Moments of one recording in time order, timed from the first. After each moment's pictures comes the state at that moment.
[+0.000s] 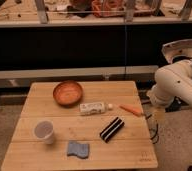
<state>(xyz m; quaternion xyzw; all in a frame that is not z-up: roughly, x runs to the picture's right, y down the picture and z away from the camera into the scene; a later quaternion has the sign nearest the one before) 0.282 0.104 0.685 -0.28 0.02 0.02 0.96</state>
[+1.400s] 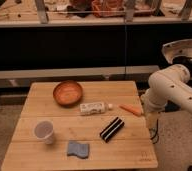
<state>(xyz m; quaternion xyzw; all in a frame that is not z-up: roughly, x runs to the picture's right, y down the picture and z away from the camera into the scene) 0.243 0.125 0.688 -0.29 -0.01 0.00 0.96</state>
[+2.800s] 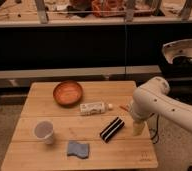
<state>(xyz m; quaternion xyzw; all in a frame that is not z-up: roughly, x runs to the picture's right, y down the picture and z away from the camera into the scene) 0.192 0.168 0.708 -0.29 -0.05 -0.08 0.95</state>
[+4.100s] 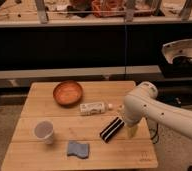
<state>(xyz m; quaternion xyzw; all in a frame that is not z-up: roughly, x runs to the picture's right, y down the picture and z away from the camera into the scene) 0.157 0.184 0.722 -0.28 -0.07 -0.15 0.95</state>
